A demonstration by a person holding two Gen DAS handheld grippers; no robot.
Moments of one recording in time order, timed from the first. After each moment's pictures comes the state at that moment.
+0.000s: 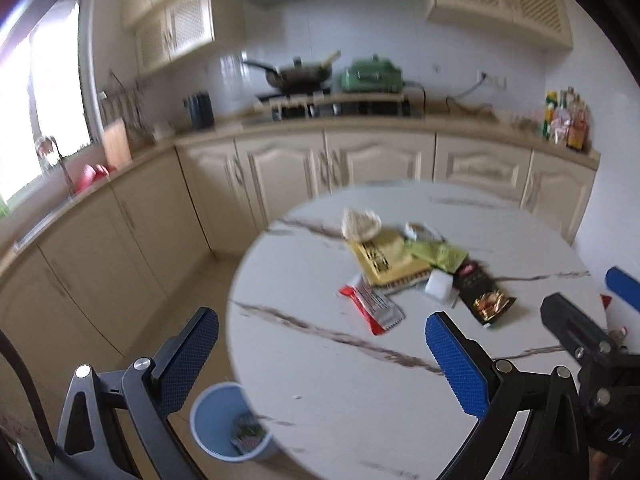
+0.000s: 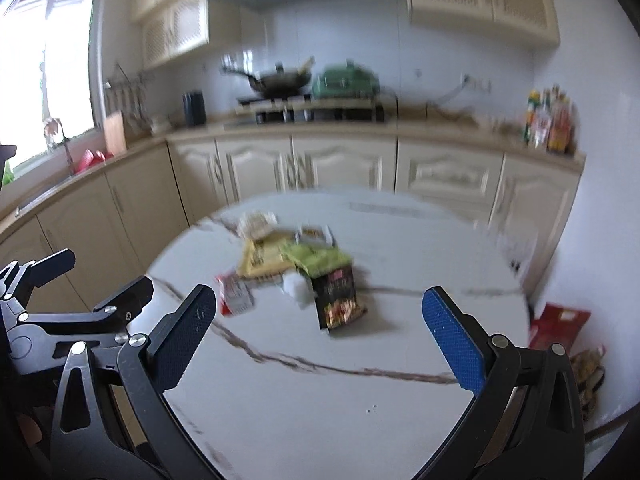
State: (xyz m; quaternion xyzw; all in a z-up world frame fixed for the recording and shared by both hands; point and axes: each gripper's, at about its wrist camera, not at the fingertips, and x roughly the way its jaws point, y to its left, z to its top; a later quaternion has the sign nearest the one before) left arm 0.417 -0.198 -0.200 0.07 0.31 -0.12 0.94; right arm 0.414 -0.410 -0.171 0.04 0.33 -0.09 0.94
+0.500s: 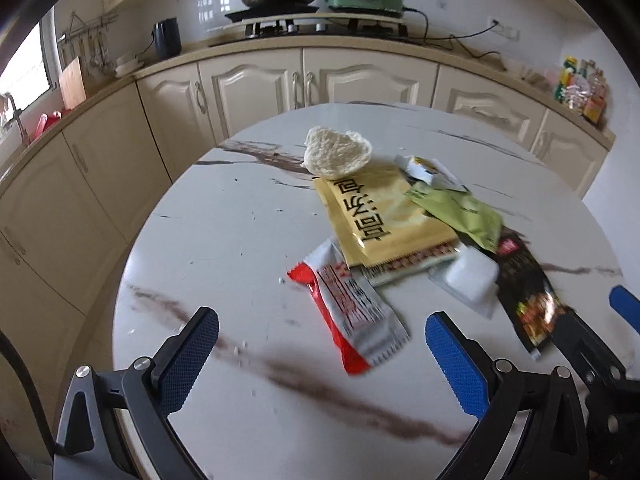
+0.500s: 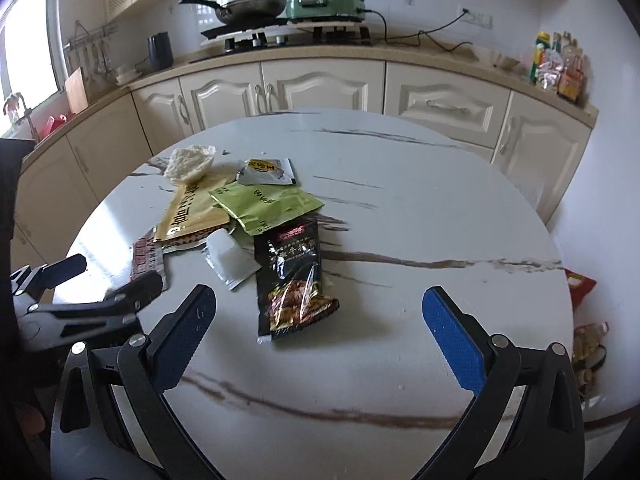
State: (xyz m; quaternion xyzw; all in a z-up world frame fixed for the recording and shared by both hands) left arm 0.550 -0.222 -0.228 0.05 0.42 -0.14 0.89; right arm 0.481 -0.457 -0.245 0.05 0.43 -0.12 0.89
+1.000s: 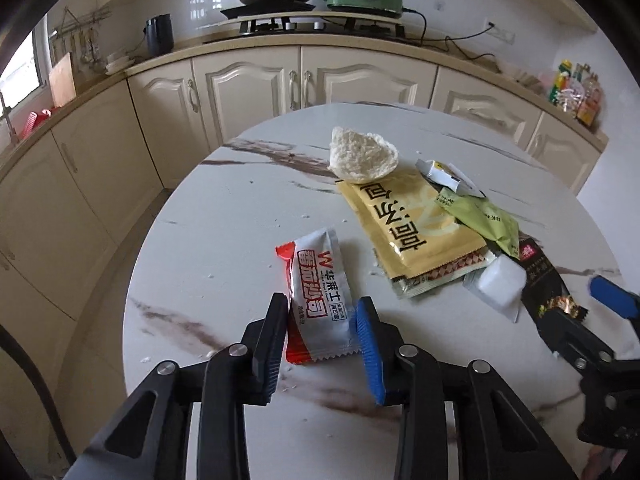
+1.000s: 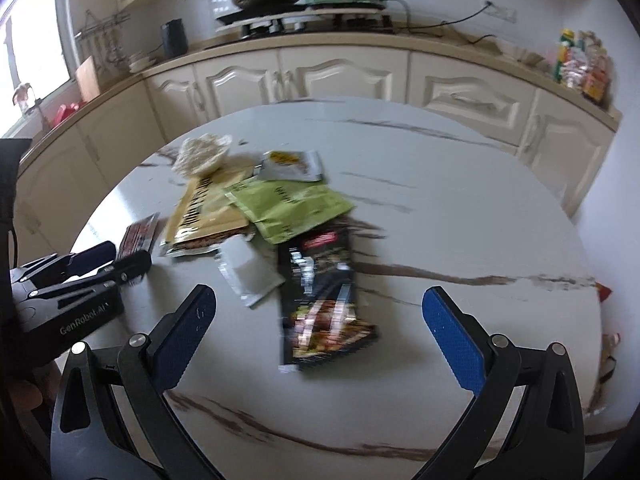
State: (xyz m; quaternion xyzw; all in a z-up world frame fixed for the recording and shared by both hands) left arm 0.560 -0.195 -0.241 0.05 0.42 -0.17 0.89; right arm 0.510 -0.447 -0.258 0.05 0.46 -0.07 0.89
